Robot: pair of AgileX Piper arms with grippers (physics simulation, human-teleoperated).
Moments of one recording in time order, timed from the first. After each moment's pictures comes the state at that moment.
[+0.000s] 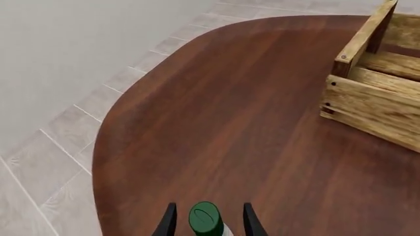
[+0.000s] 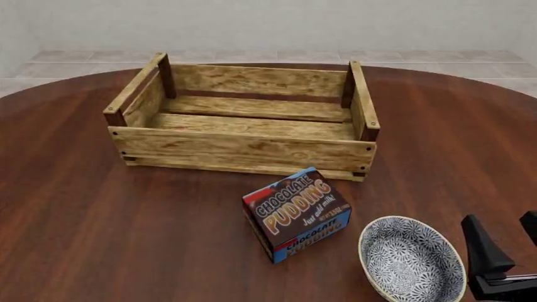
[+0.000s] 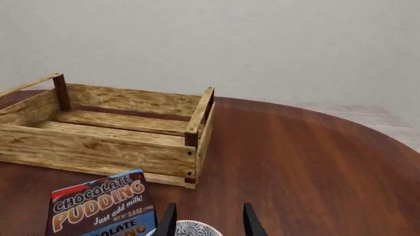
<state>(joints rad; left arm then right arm) 0.69 0.02 -0.31 0.65 0.18 0.05 0.06 0.00 -0.03 -0.05</state>
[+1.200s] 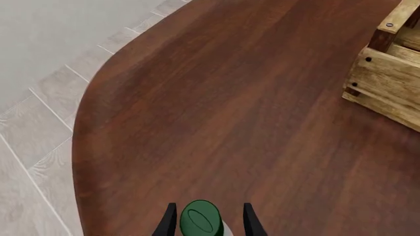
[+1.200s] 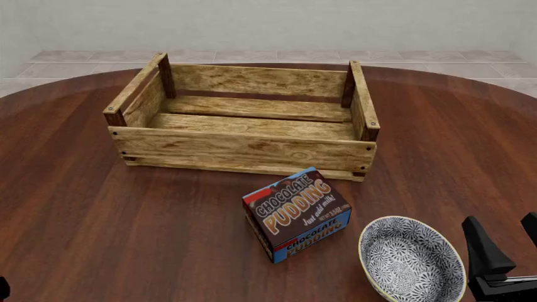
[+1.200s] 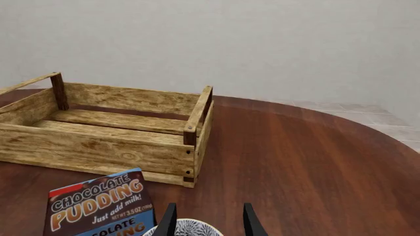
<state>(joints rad) 0.74 0.23 -0.08 0.34 0.13 0.04 0.04 0.00 -0.01 -0.05</state>
